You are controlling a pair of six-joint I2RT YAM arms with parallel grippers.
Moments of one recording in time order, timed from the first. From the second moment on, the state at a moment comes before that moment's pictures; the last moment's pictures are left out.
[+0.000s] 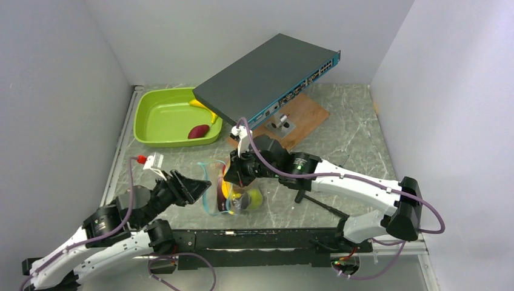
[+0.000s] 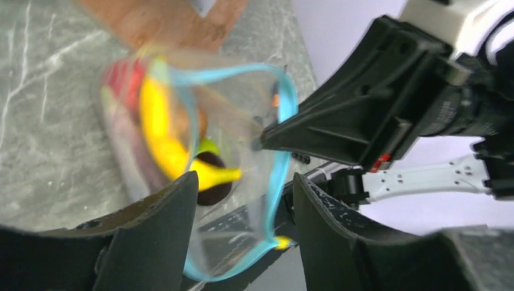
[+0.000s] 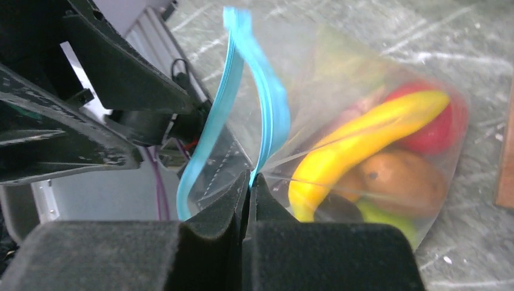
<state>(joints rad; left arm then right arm) -1.08 0.21 0.63 -0.65 -0.39 -0.98 1.13 1.36 1.18 -0.33 -0.09 0.51</state>
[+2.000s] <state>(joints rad) -0.95 0.93 0.60 -0.17 0.28 0.07 1.01 1.22 1.07 -0.29 -0.22 0.56</state>
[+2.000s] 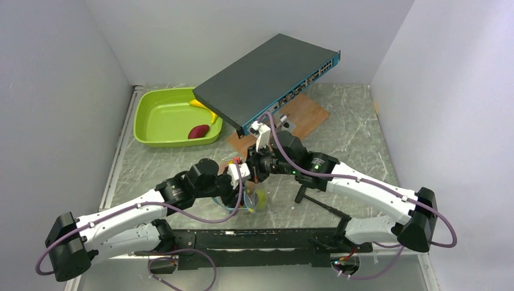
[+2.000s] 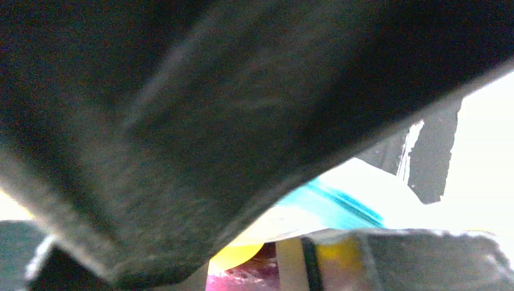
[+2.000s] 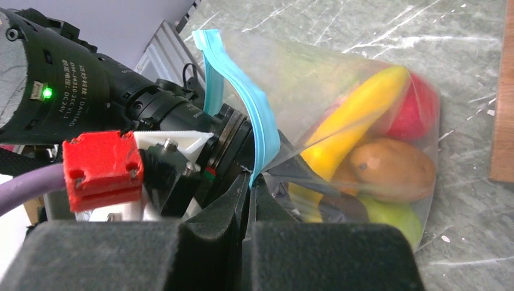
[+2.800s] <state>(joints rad) -0.96 0.87 0.71 -0.40 0.43 -0.10 0.97 1.17 1.02 -0.26 -0.21 0.58</state>
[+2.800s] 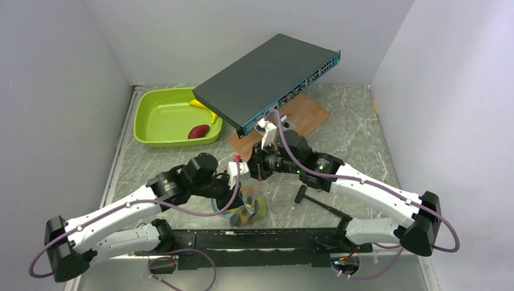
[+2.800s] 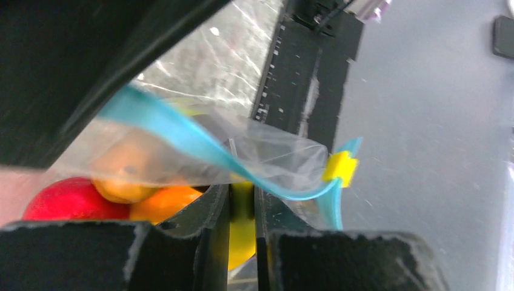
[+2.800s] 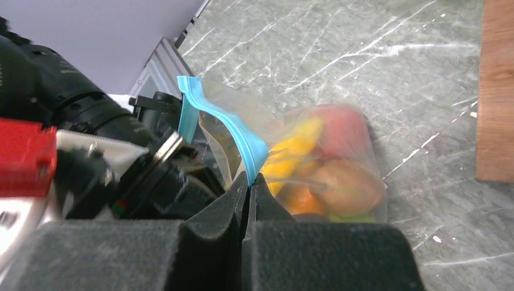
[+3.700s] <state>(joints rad) -0.87 1.08 0.90 -0.68 0.51 -0.07 0.89 1.17 1.04 -0.28 -0.27 0.48</state>
